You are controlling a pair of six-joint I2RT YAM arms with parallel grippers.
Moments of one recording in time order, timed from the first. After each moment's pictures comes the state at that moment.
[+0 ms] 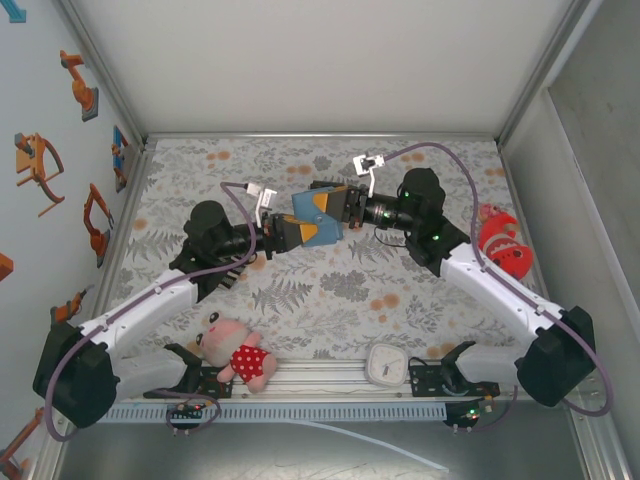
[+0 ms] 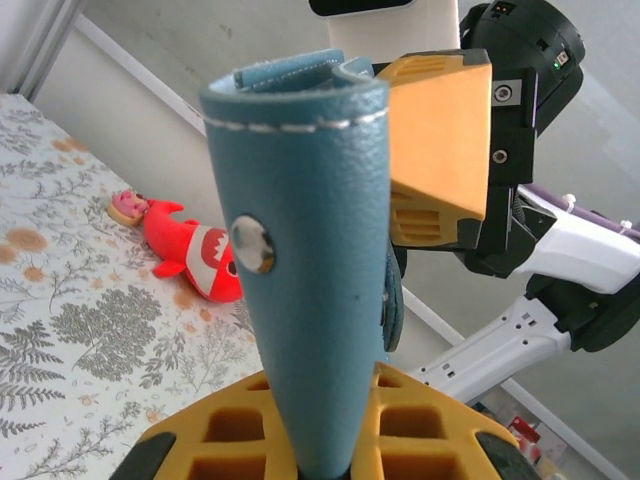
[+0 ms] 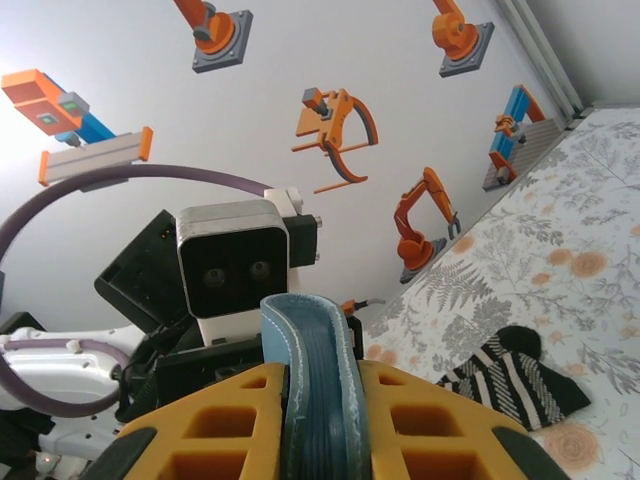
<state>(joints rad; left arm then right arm) -0.62 1.14 0.70 0.49 0.85 -0.71 0.61 1.24 1.00 0.23 -0.73 0.69</state>
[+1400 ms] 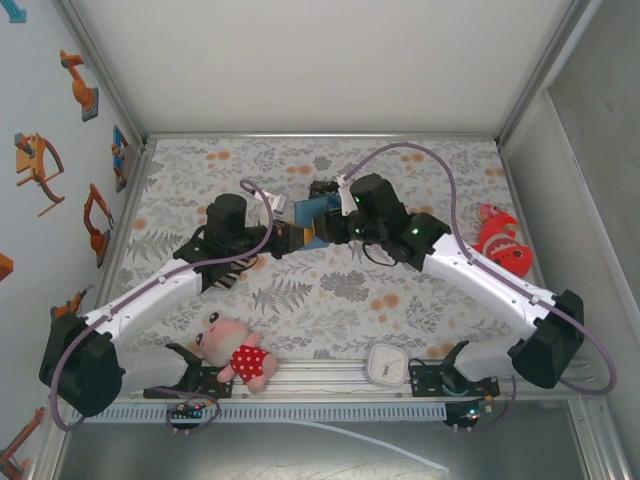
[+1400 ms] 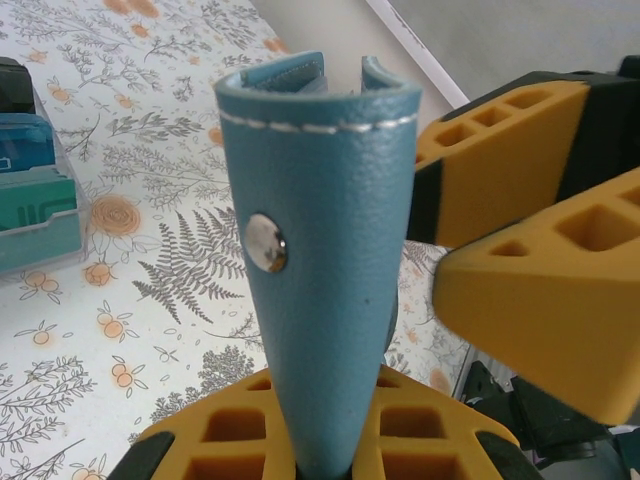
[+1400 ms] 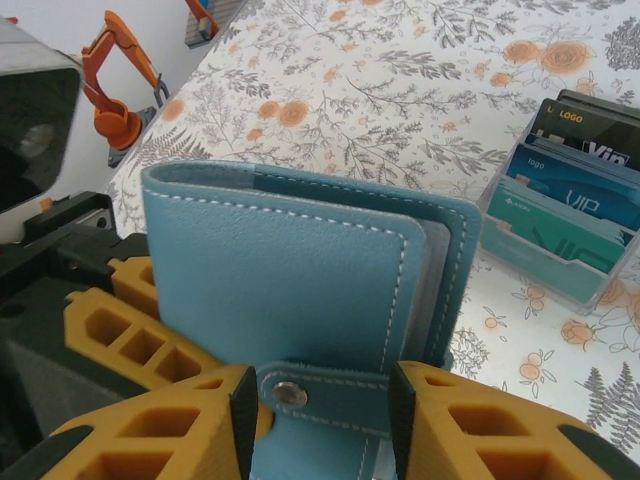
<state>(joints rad) -0.62 1.21 0.79 0.00 0.60 -0.45 0.81 1.36 1.23 -0.49 -0.11 0.41</state>
